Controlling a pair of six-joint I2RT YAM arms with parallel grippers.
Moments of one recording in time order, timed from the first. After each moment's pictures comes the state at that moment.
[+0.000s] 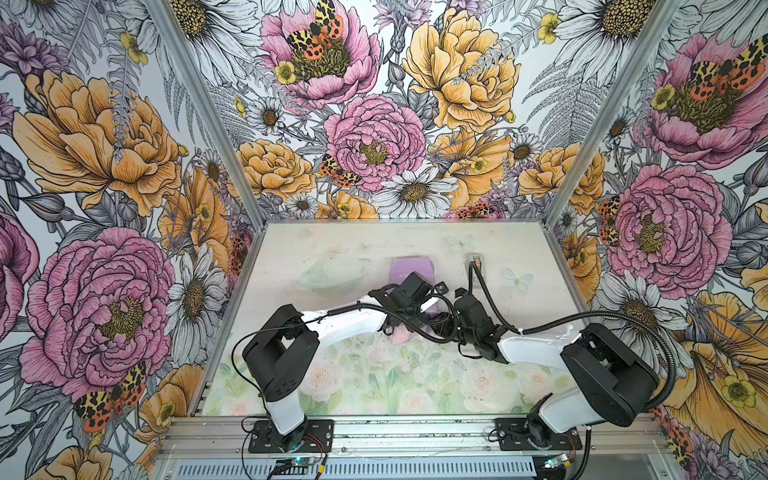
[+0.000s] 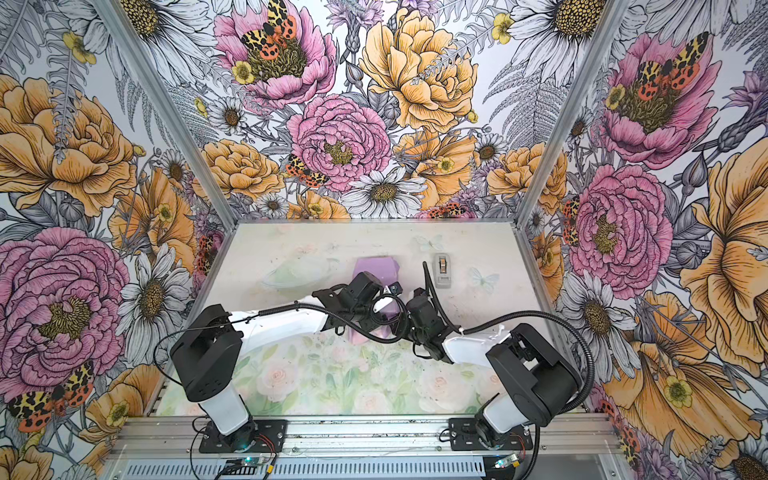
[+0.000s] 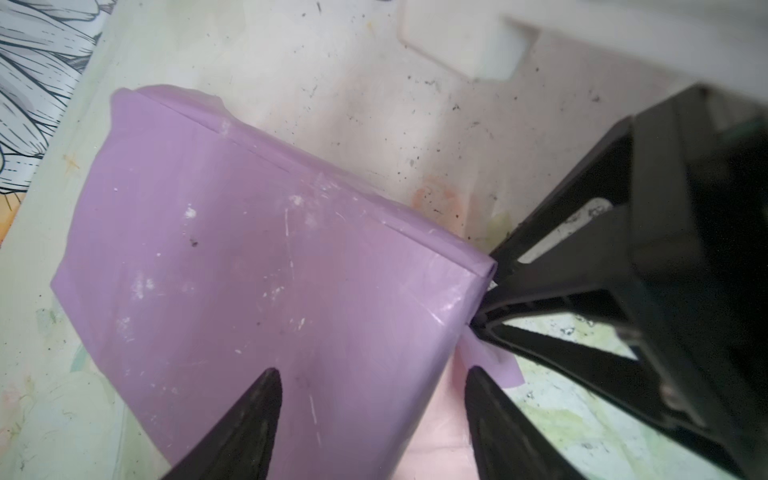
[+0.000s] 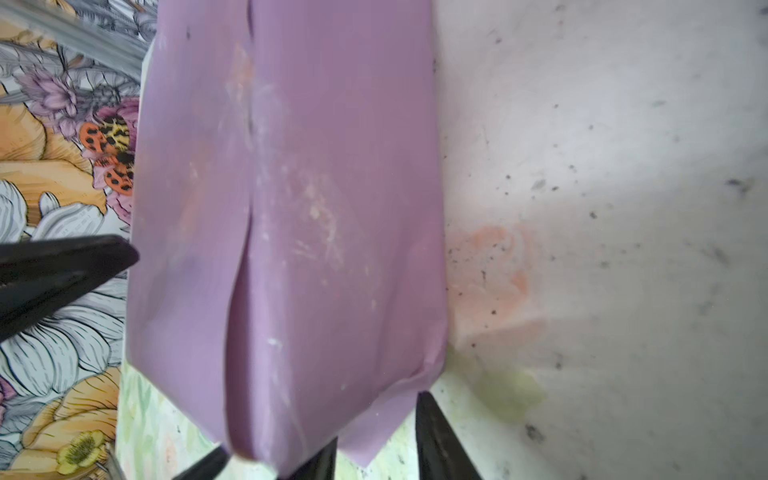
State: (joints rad) left arm -0.87 1.71 1.17 -0.34 -0.13 0.28; right arm 0.62 1.48 0.52 0.22 -0.14 0.89
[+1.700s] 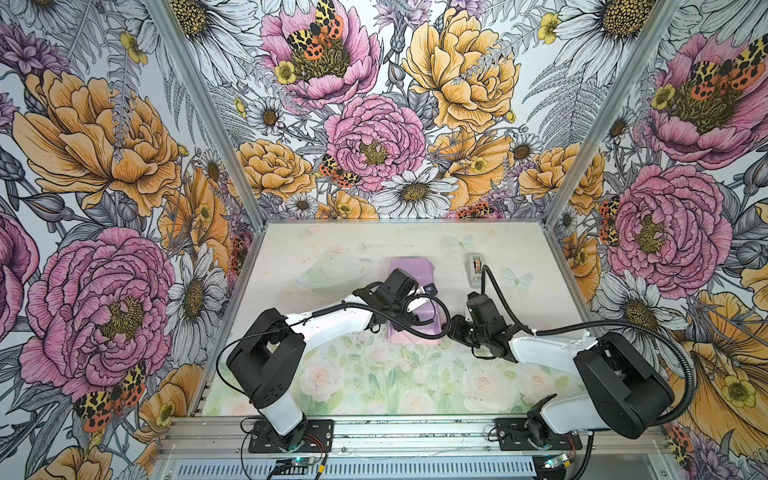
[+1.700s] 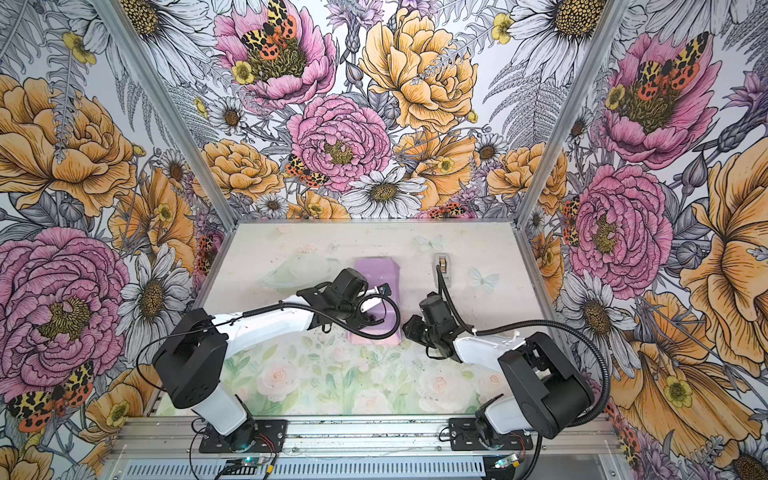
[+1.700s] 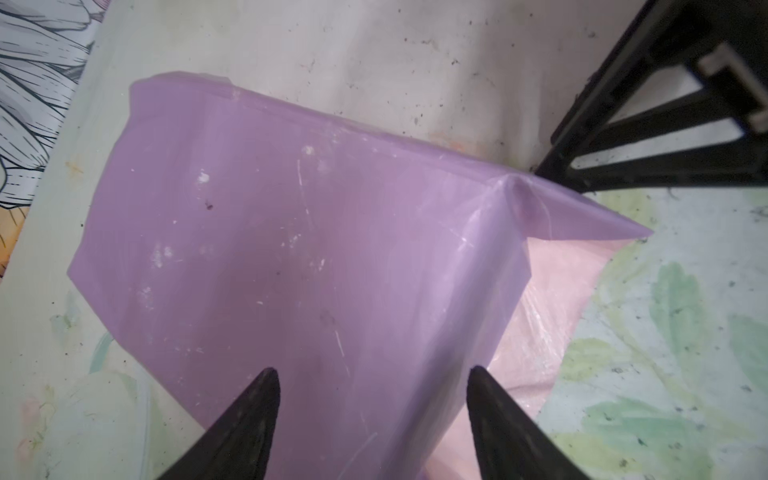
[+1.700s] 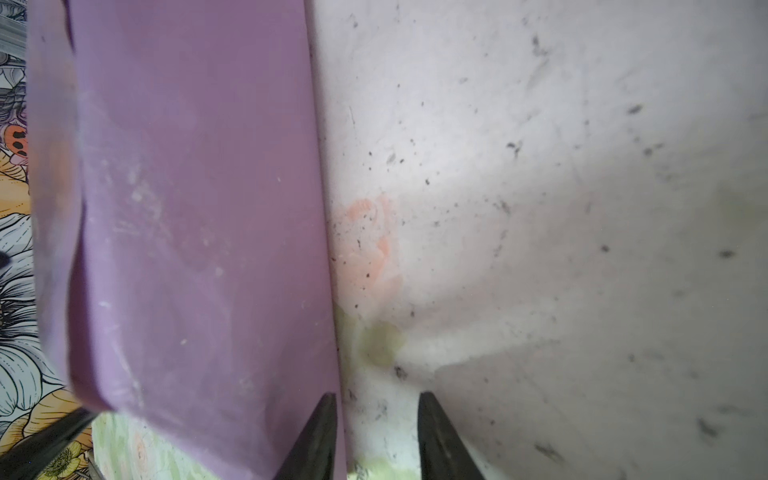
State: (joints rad) left arm -0.79 1.67 1.10 -0.34 -0.05 0.47; right arm 0.51 1.42 0.49 0.07 -0.21 0.84
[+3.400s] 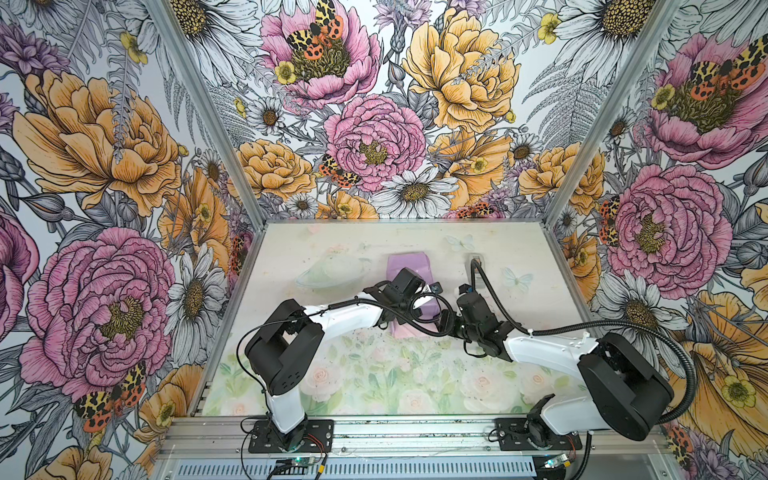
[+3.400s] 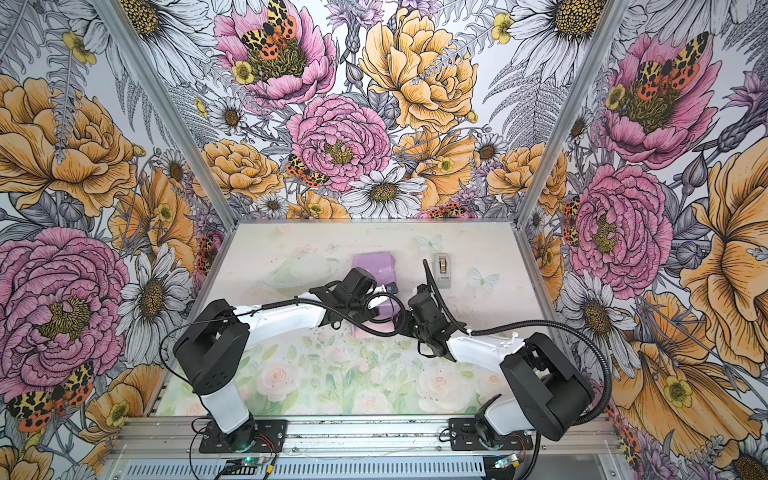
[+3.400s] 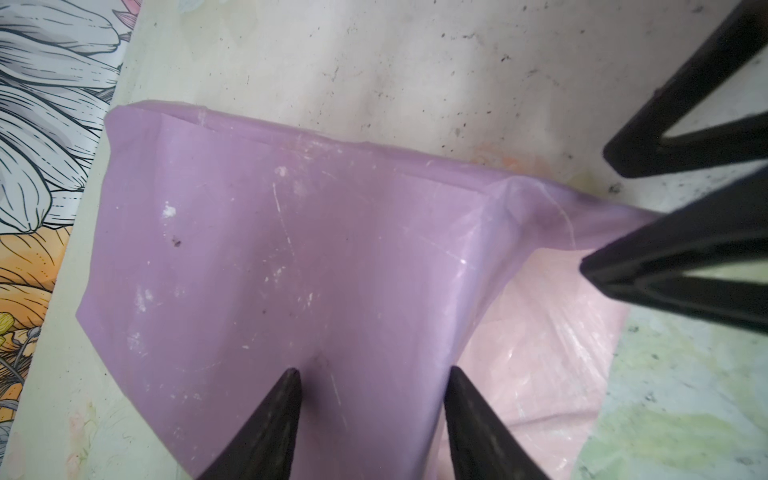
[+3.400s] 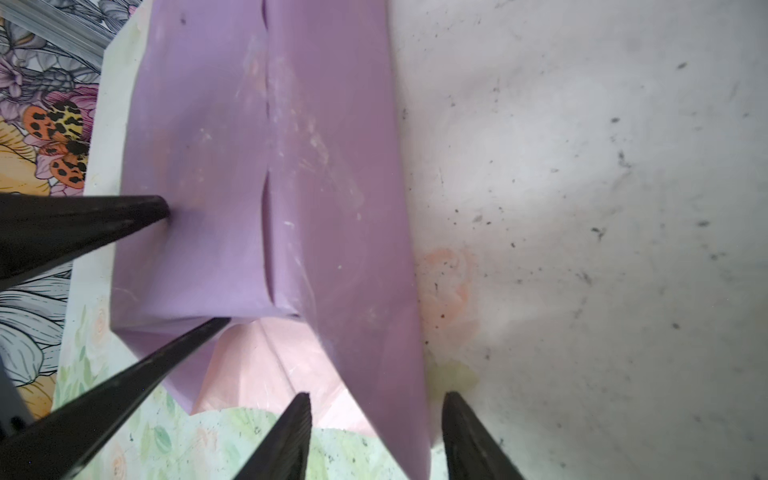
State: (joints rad) left arm -0.80 1.77 1.14 -0.25 -0.13 0.50; right arm 0.61 1.44 0.58 0.05 -0.06 0.77
